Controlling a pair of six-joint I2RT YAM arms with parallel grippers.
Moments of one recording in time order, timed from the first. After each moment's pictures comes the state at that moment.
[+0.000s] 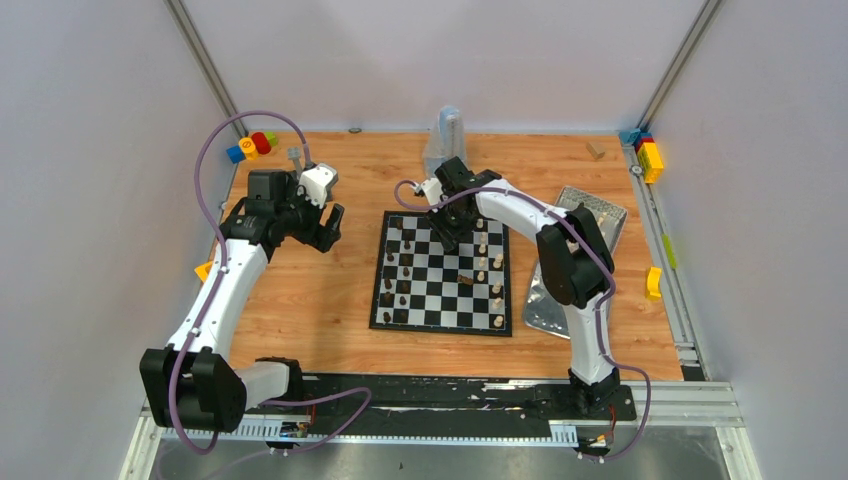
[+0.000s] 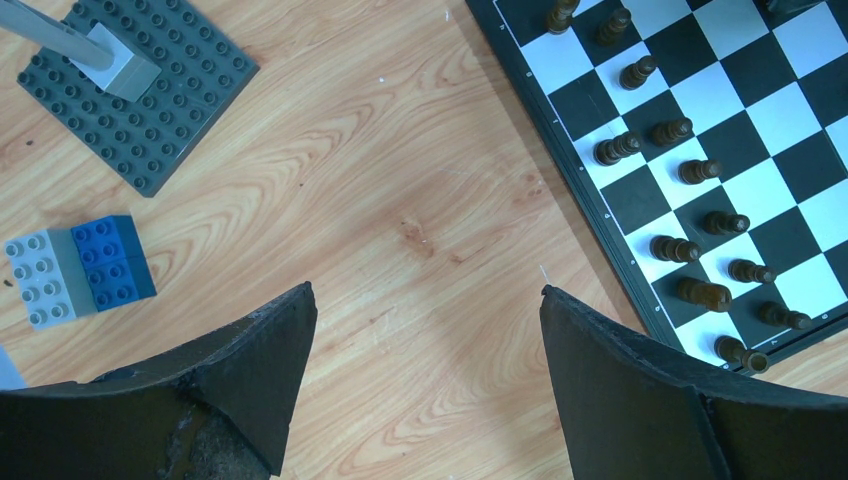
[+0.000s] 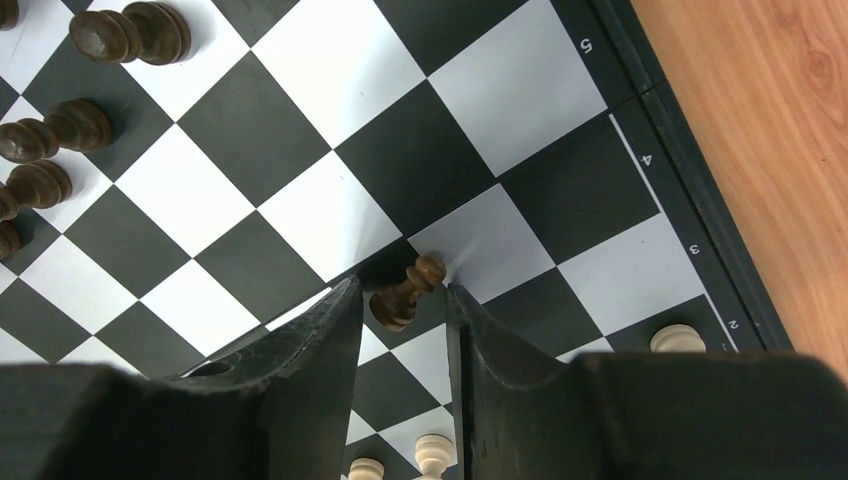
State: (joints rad) left arm -0.07 1.19 1.03 -0.62 0.34 0.38; right arm 0.59 2.11 1.67 -0.77 -0.19 -0.23
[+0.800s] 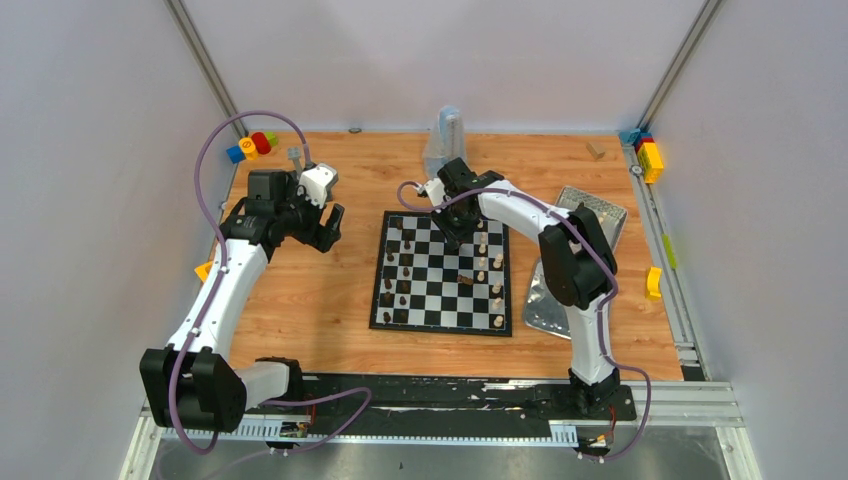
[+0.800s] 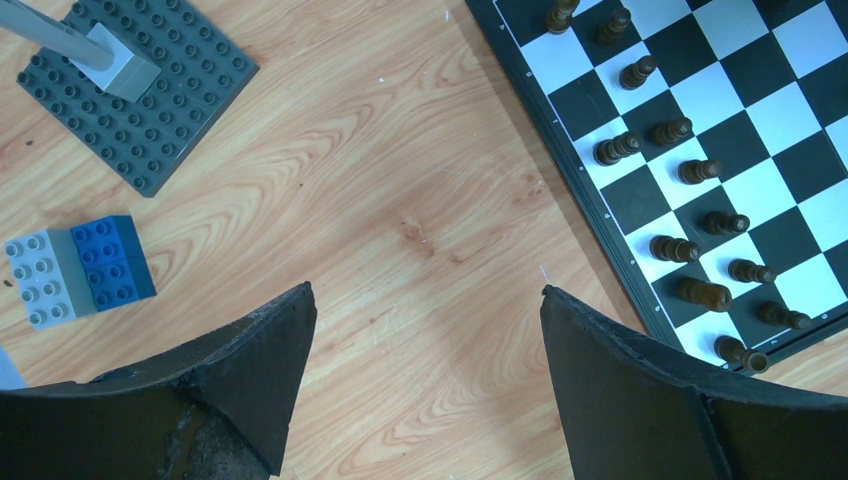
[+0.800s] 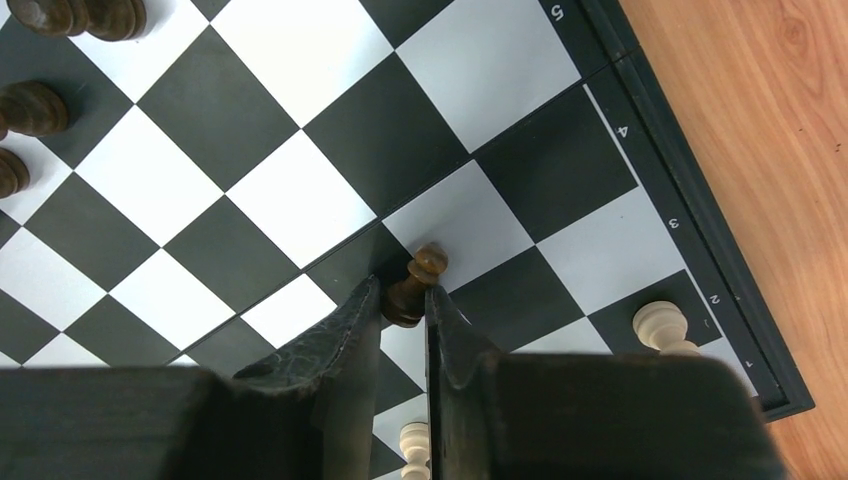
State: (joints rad) left arm -0.07 1.19 1.03 -0.62 0.34 0.38; right arm 0.59 2.09 1.64 -0.76 -0.16 -0.24
